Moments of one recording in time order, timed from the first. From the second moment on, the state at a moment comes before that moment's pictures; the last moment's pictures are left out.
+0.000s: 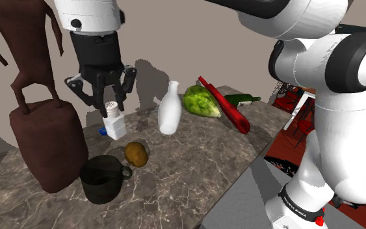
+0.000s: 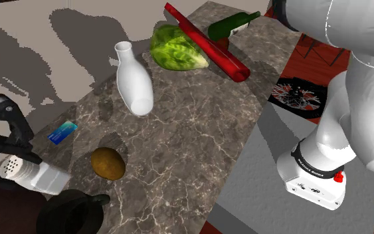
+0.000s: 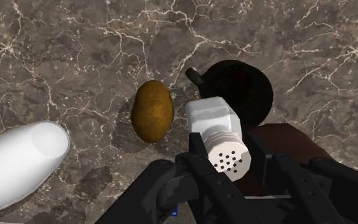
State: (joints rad) arm 0.55 0.48 0.53 -1.07 -0.30 1.40 0.94
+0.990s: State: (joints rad) arm 0.56 0.51 0.53 -1.21 -0.31 1.55 1.00
